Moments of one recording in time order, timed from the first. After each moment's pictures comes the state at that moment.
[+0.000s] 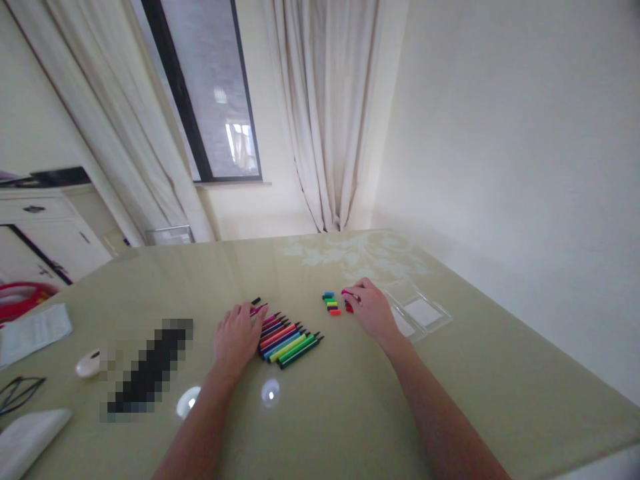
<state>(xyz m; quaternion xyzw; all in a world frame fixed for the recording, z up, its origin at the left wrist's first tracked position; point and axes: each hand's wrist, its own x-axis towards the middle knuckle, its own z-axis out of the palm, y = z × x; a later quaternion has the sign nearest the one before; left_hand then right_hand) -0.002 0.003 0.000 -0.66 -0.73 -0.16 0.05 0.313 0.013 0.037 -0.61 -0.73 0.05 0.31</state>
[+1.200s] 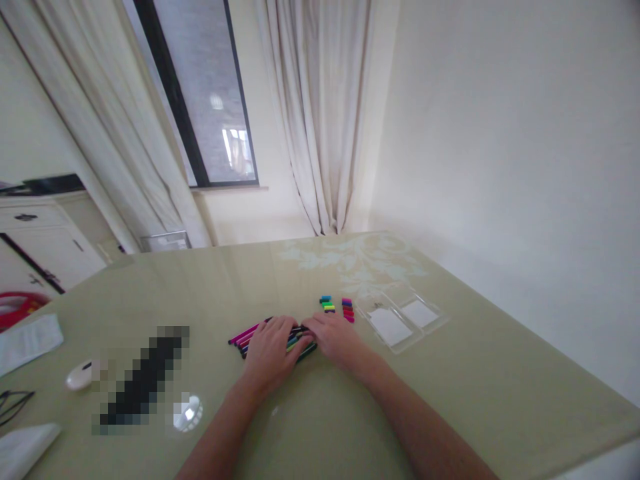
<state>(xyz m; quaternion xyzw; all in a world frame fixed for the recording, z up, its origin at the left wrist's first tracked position) 0.056 -0.025 0.011 -0.82 -0.54 -0.20 0.00 0.251 -0.010 0.015 -0.43 -0.89 0.01 0.16</state>
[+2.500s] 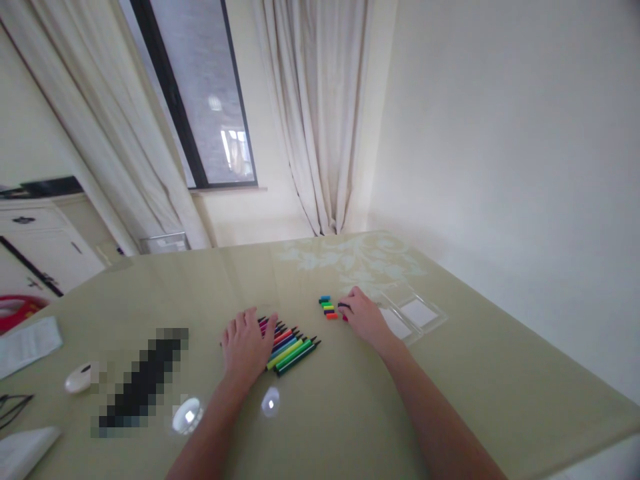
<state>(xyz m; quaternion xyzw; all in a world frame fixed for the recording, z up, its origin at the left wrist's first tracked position) 0.034 -0.010 -0.005 -0.64 -0.75 -0.19 0.06 0.306 0.013 0.029 -0.62 -0.76 0.07 0.19</state>
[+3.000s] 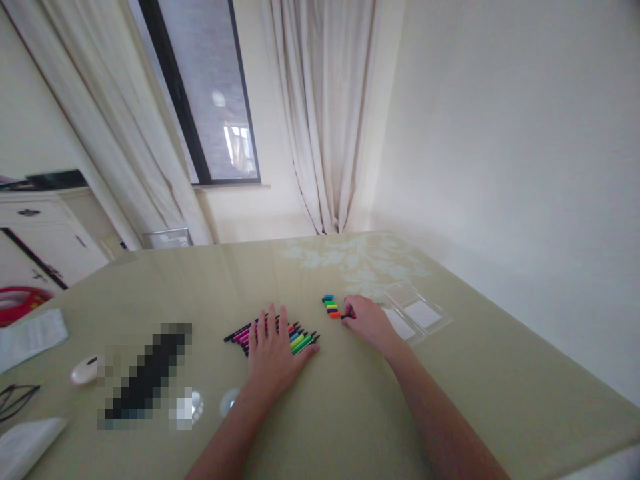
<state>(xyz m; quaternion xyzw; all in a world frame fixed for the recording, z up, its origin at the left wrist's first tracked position) 0.066 -0.027 -0.034 -0.72 -0.67 -0.17 0.10 0.313 0.015 0.017 -0.63 -0.75 0.12 0.18</state>
